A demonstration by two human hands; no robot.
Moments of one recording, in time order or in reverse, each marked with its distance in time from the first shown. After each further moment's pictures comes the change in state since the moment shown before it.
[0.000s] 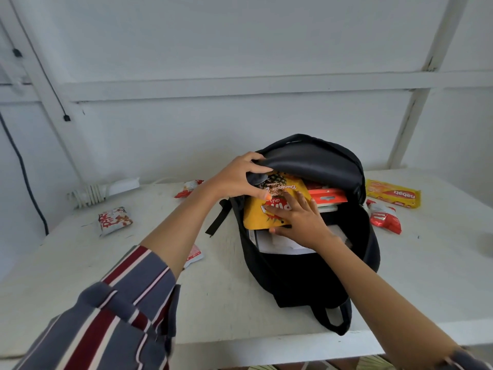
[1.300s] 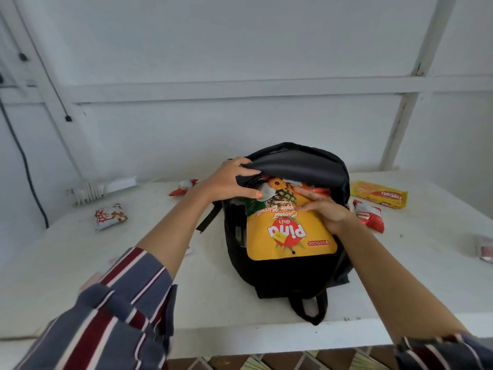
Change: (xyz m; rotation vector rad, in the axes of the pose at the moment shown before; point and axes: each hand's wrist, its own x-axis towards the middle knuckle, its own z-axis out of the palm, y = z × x) left_hand -0.006 0.017 0.014 0.044 0.023 -0.099; right_hand -0.019 0.066 -0.036 1.622 -0.221 0.359
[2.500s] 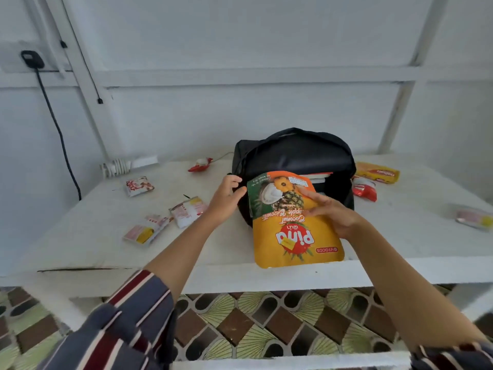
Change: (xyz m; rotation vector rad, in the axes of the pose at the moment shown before) left_hand -0.127 -0.002 0.059 -0.528 0.292 -0.317; right_hand -0.099 0.049 0.036 -0.034 -0.089 0.016
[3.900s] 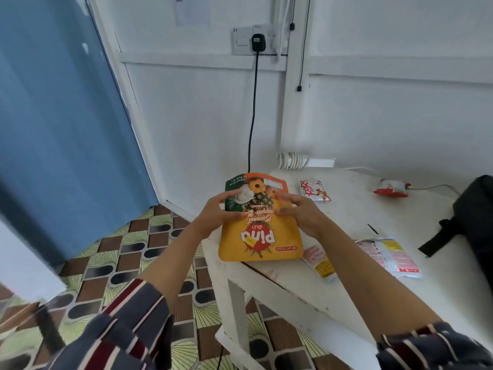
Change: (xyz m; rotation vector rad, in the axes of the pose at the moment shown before) left_hand -0.082 -0.190 -0.344 -0.145 0.423 -0.325; right_hand 0.250 0.013 0.414 -0.107 -0.489 -0.007
